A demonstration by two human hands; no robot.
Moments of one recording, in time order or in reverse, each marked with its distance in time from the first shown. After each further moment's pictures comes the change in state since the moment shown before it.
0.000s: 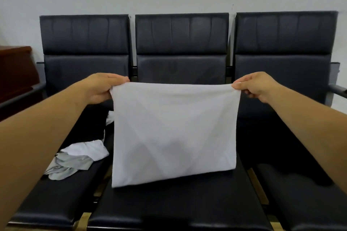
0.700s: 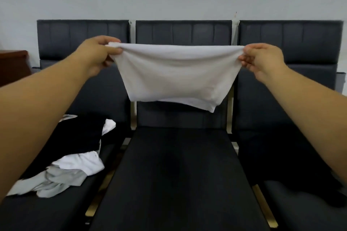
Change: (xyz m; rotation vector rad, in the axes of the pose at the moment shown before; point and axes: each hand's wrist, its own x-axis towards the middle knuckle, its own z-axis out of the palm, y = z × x) left_hand 0.043 0.078 -0.012 -0.004 0.234 0.295; right_hand 0.037 -0.076 -0.001 0.608 0.190 -0.190
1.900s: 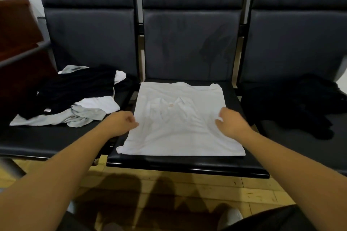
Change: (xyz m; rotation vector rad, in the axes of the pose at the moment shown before) left_hand -0.238 -0.214 -0.001 0.955 -0.497 -0.260; right_hand -0.229 0.213 -0.042 -1.306 -0.571 0.108
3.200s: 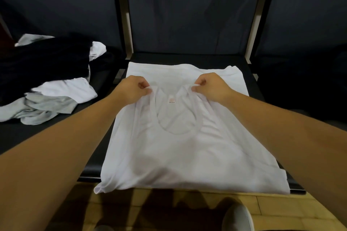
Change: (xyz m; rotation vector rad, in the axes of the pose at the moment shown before) left_hand 0.139 0.038 0.041 -0.241 0.061 0.027; right_hand 0.136 -0.041 0.045 0.442 -0.039 -0.097
